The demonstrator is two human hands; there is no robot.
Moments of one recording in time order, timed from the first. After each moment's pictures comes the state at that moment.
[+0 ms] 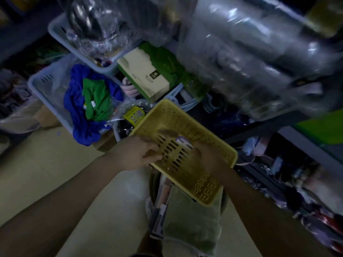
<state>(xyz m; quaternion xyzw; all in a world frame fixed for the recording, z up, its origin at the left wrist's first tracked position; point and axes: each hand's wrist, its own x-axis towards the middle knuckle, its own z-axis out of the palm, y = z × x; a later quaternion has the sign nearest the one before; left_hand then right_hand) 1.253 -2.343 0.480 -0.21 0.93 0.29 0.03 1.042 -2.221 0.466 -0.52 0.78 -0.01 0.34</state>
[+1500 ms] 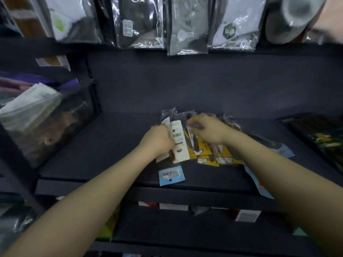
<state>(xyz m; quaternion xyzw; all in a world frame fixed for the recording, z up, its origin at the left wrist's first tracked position) 0.710 -2.066 0.865 -0.22 0.94 0.24 -0.08 0.615 -1.934 0.886 -0.42 0.88 -0.21 0.04</state>
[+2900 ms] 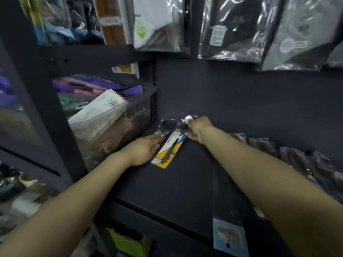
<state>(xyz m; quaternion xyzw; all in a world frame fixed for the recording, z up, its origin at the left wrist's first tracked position) 0.769 -2.266 0.836 -0.20 0.96 0.16 -0.05 0.599 -2.186 0.865 -0.15 0.76 -0.58 0.25</state>
